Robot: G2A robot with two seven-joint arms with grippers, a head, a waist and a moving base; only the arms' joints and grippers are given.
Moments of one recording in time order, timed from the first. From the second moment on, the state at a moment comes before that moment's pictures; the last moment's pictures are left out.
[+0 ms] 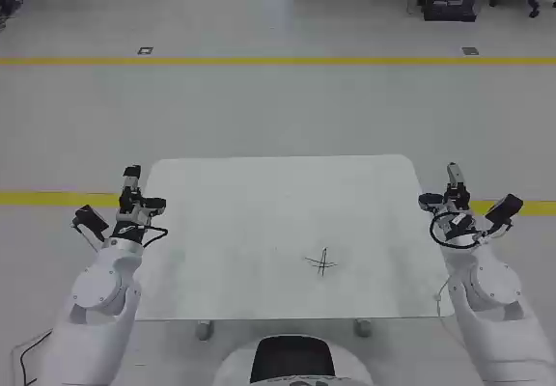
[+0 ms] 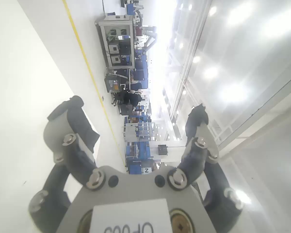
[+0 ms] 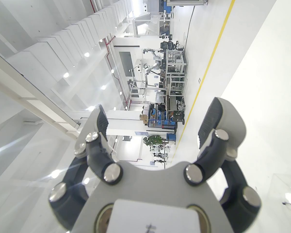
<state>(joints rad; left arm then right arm) 1.73 -1.15 -1.60 -1.80 -0.42 0.00 0.00 -1.73 -1.15 1.60 -1.80 0.42 0.00 0.00</state>
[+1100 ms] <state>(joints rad) 1.73 -1.15 -1.60 -1.80 -0.42 0.00 0.00 -1.62 -1.12 1.49 -1.79 -0.08 -0.04 0.40</state>
